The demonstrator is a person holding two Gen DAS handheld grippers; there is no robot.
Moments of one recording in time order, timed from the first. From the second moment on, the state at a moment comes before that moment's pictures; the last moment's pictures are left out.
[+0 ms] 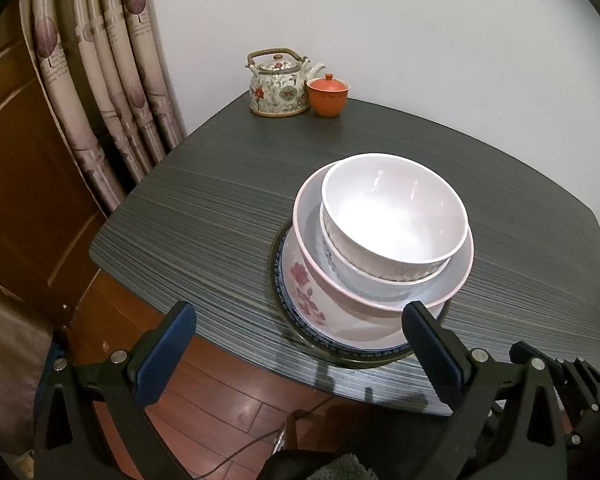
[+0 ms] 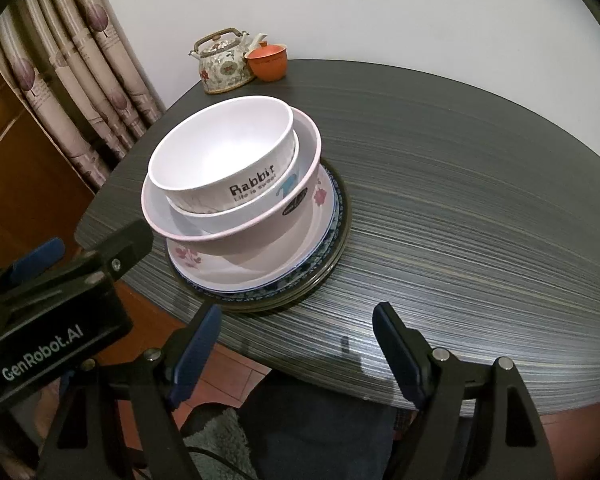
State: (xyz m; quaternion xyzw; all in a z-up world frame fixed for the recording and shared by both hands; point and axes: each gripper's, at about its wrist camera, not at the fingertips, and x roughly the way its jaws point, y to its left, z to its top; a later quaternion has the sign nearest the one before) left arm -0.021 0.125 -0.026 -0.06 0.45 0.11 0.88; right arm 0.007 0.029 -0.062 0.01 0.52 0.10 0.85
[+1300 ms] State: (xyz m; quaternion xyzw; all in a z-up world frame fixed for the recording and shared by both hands) left arm -0.017 0.133 -0.031 -0.06 0.46 0.10 0.88; right arm 0.008 0.032 -0.065 0.01 0.52 0.11 0.84
